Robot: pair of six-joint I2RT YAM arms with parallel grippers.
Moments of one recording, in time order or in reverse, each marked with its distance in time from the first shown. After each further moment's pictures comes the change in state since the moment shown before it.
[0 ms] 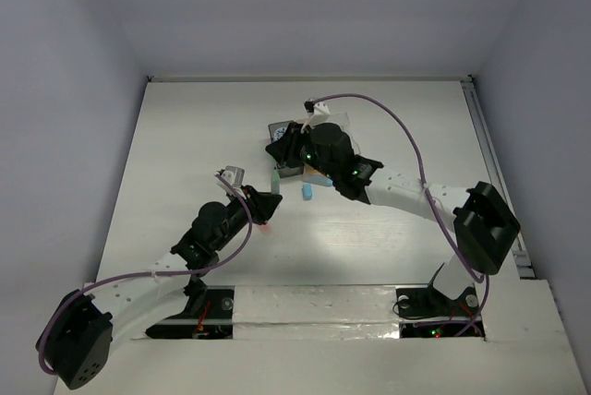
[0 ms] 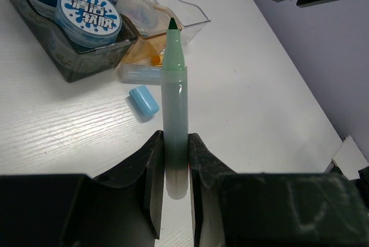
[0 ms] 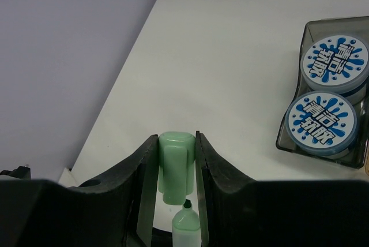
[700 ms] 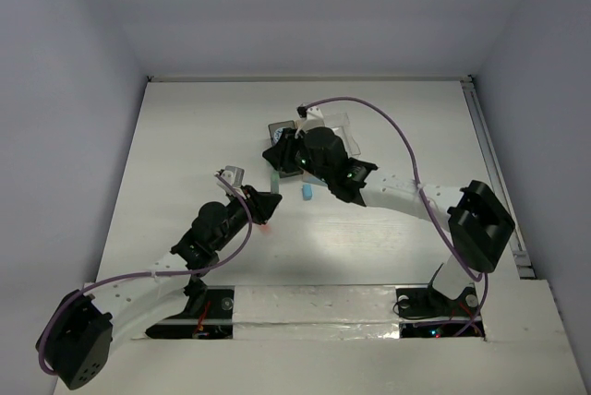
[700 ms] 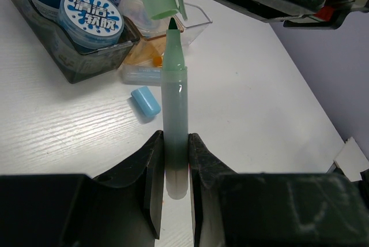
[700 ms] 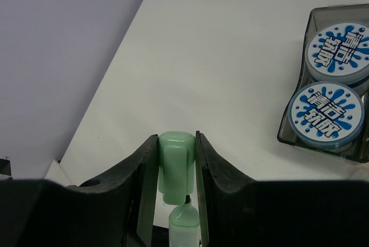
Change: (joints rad) left arm 0.000 -0.001 0.000 0.000 -0.008 0.004; right arm 0.027 0.026 0.008 -0.016 0.016 -0.025
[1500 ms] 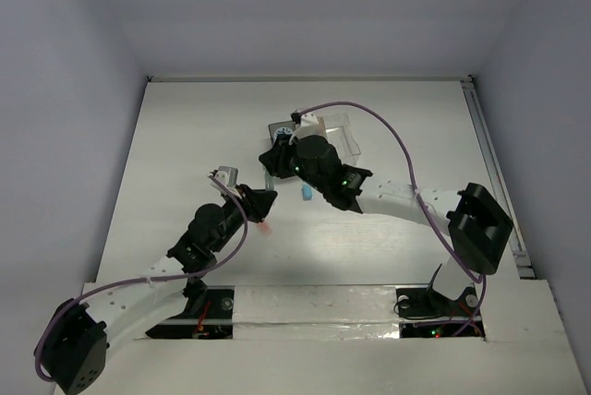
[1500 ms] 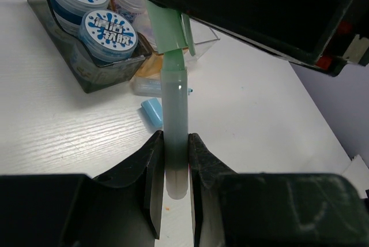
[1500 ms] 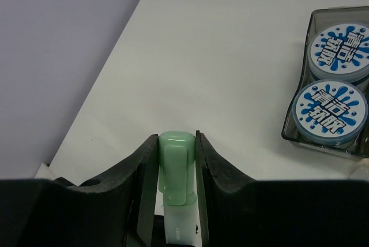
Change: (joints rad) left arm -0.001 -0.054 0.000 -0.026 -0.064 0.005; right arm 0.055 0.001 0.002 -0.001 0.079 -0.031
